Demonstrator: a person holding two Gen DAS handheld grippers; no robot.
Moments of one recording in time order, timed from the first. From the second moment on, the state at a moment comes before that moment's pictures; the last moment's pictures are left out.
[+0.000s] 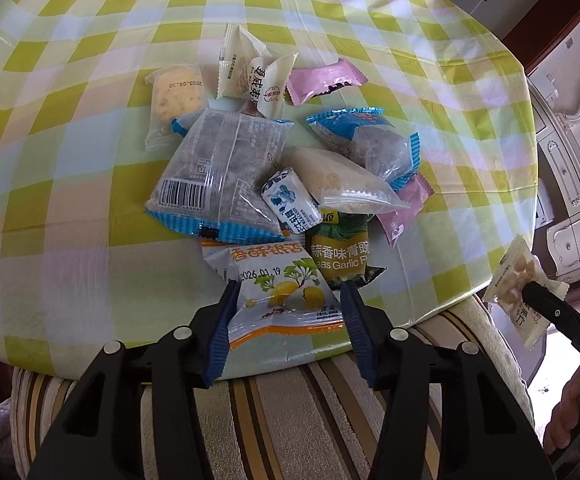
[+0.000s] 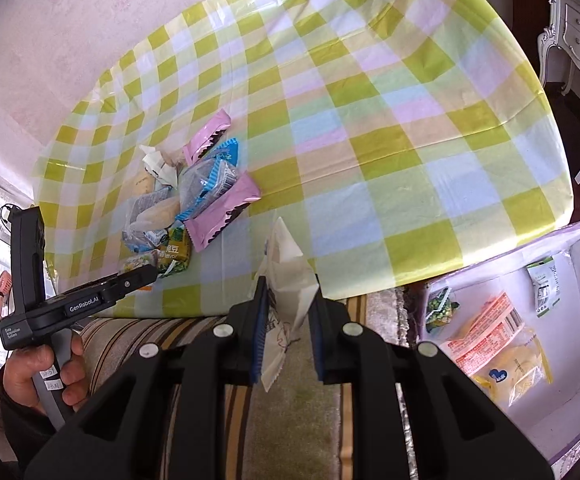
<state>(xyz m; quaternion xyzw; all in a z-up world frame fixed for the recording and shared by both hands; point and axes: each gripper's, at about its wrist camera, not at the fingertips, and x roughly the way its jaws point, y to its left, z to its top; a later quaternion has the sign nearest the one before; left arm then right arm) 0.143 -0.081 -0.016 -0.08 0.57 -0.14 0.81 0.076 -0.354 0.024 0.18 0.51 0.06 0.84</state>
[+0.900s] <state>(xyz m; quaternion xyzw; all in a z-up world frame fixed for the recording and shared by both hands) 0.097 -0.077 0.026 -0.10 0.53 -0.15 0.83 0.047 -0.433 0.017 0.22 0.49 0.00 0.84</state>
